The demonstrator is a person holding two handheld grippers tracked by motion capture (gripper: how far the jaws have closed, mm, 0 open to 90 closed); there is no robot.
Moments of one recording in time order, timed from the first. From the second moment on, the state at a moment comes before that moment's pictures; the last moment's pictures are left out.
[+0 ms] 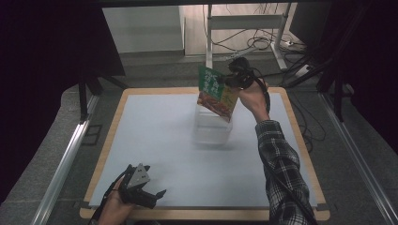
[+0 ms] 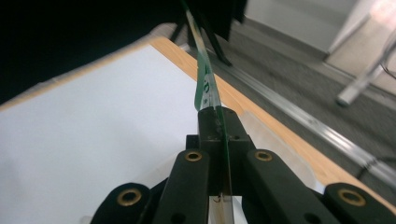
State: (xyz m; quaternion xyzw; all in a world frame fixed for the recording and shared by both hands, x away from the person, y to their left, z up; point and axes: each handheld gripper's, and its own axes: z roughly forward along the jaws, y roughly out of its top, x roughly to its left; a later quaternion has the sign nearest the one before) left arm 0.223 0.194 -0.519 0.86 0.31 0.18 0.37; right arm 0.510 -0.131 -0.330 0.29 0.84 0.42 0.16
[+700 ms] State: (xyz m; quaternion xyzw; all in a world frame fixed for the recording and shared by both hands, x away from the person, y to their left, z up) left arm 0.223 0.193 -0.520 0.86 0.31 0.18 0.36; right arm 0.525 -0.109 -0.354 0.31 0.84 0.43 0.14
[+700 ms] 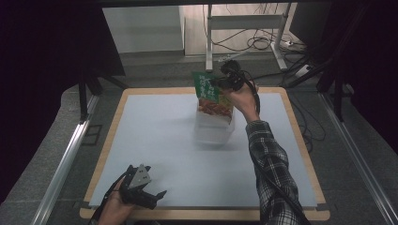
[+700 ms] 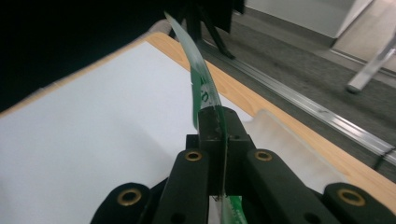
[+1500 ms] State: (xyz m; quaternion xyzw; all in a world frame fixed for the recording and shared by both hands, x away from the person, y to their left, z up) left arm 0.223 0.192 -0.521 0.86 0.31 0.18 0.36; right arm 0.513 -0.098 -0.349 0.29 0.85 0.39 0.18
